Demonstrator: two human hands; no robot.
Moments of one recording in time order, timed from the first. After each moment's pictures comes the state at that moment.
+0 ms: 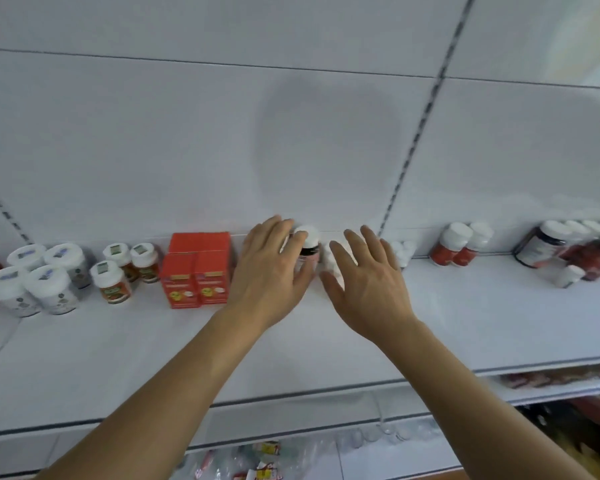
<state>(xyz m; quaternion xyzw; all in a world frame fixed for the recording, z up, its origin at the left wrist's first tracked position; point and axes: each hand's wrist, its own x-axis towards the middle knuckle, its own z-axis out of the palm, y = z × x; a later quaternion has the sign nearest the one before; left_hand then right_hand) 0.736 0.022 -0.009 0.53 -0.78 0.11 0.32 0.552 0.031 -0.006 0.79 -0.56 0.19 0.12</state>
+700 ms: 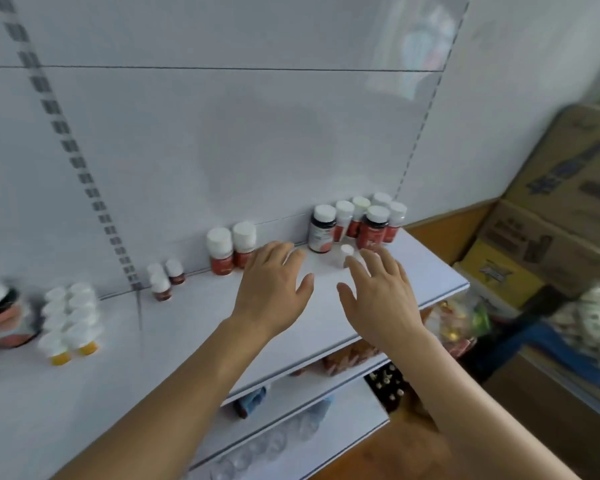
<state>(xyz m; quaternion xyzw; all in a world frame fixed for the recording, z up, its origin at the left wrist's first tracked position) 0.287 -0.024 -0.024 0.44 -0.85 -0.01 0.28 0.110 0.051 -0.007 0.66 -0.74 0.09 0.07</state>
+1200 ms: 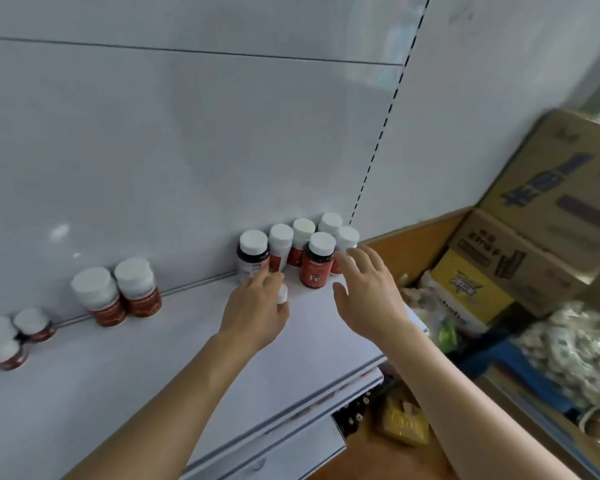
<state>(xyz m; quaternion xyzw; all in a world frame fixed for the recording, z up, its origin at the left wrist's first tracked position) 0.127 -0.127 -0.081 0.51 -0.84 -0.15 0.15 -0.066 -0.063 -0.029 0.67 -0.73 0.12 0.05</state>
